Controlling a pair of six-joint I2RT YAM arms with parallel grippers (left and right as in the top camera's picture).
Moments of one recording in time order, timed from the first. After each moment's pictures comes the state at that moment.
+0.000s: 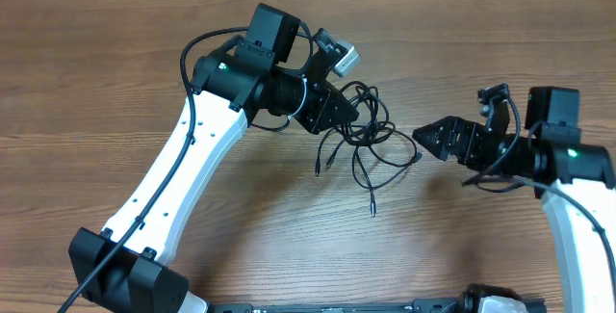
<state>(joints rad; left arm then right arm) -0.45 1.69 1.64 -0.98 0.80 0.10 -0.15 1.21 1.01 -0.92 -0.72 0.14</state>
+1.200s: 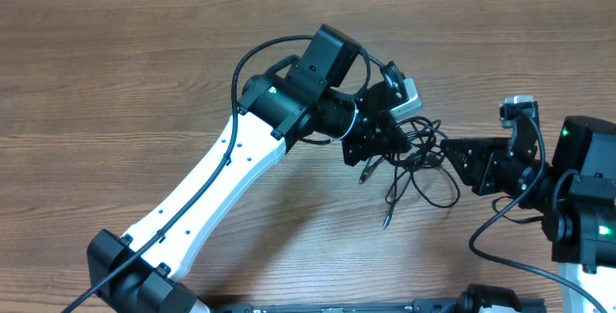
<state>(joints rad) -0.65 1.69 1.64 -0.87 0.88 0.34 -0.15 0.91 1.06 -0.98 -0.65 0.04</state>
